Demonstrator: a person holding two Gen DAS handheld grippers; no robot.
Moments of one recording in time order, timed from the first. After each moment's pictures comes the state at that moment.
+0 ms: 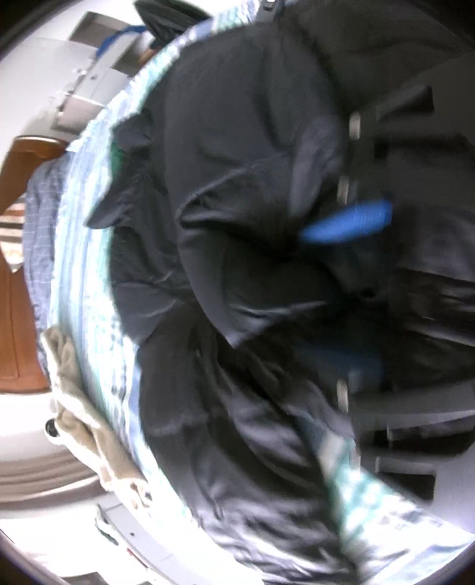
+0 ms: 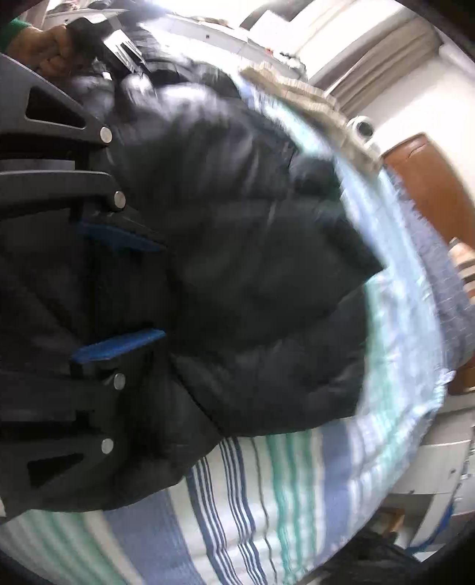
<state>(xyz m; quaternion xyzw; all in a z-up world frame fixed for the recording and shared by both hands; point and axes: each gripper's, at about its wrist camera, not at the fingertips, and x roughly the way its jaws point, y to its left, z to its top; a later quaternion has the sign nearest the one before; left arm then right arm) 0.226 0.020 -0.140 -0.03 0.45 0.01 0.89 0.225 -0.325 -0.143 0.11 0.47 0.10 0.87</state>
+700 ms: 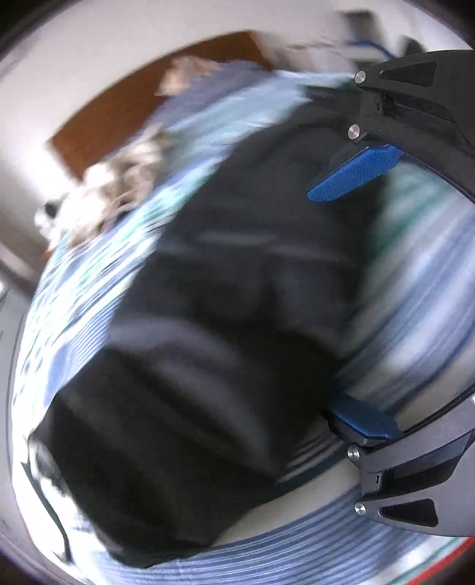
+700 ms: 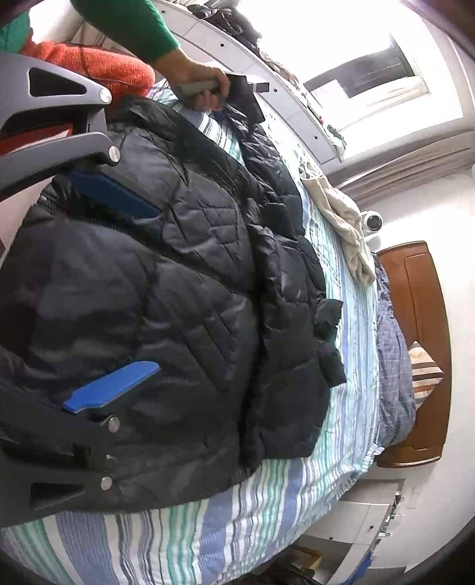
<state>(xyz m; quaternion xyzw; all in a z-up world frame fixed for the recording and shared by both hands) 0.154 0.322 -0.175 -0.44 0.35 0.20 0.80 0.028 -0.260 -0.082 0.04 0.42 0.20 0.89</state>
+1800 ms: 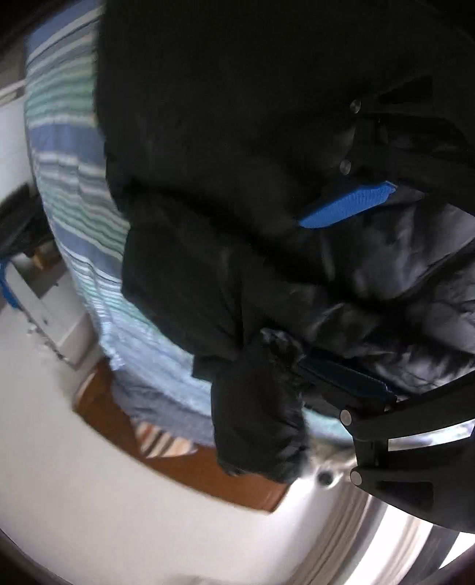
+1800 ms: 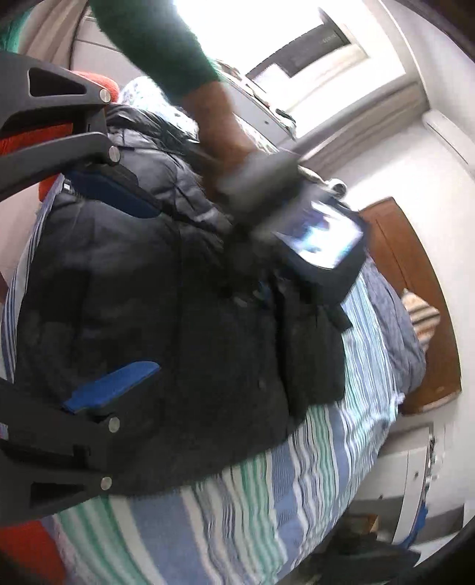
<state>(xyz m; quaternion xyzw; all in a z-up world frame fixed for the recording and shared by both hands) 0.167 -0.239 -0.144 0.47 0.25 -0.18 0.83 -0.010 -0.340 -0.101 0.16 0.39 0.13 0.90</state>
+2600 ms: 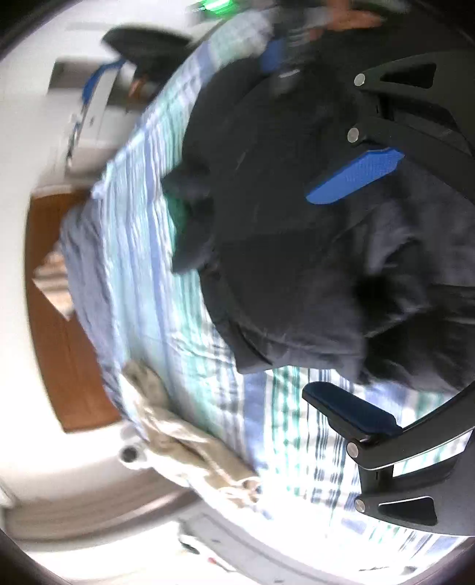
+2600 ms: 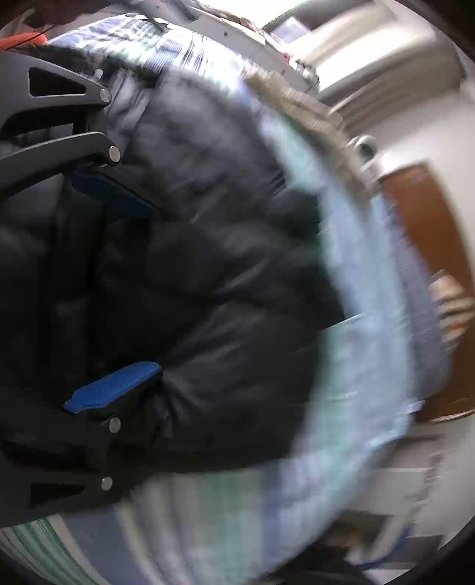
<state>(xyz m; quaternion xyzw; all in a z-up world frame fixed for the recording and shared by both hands) 0.252 -0.013 -0.072 0.06 0.38 -0.02 0.92 0.278 -0.287 -0.163 0.10 0.49 0.09 0.86</state>
